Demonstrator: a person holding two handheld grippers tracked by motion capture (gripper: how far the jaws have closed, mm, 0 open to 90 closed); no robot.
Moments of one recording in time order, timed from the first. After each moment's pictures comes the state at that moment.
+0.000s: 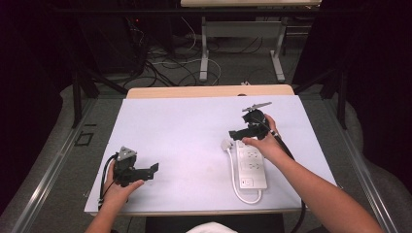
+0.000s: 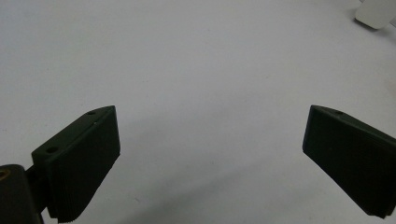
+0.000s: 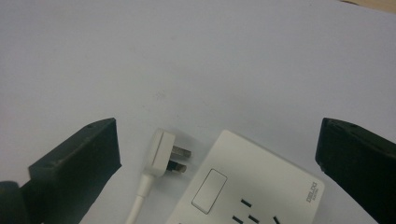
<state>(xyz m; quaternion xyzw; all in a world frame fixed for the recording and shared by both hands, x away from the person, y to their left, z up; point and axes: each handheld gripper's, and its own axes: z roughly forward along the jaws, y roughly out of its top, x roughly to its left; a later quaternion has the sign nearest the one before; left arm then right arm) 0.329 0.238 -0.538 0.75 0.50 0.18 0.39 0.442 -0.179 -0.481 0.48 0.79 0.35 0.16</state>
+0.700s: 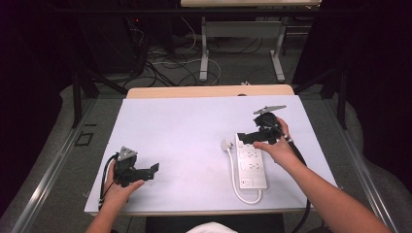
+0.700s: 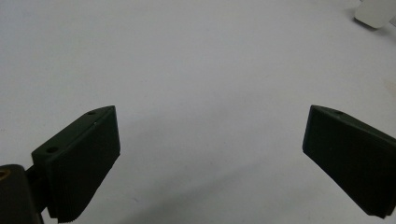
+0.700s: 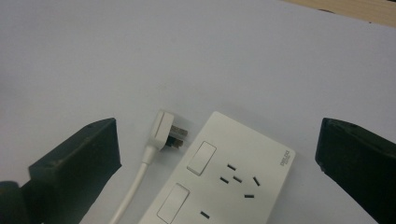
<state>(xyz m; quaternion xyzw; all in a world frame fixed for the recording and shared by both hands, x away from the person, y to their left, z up) 0.329 0.236 -0.538 0.75 0.50 0.18 0.39 0.411 -0.206 -0.463 0.47 0.78 0.37 0.17</state>
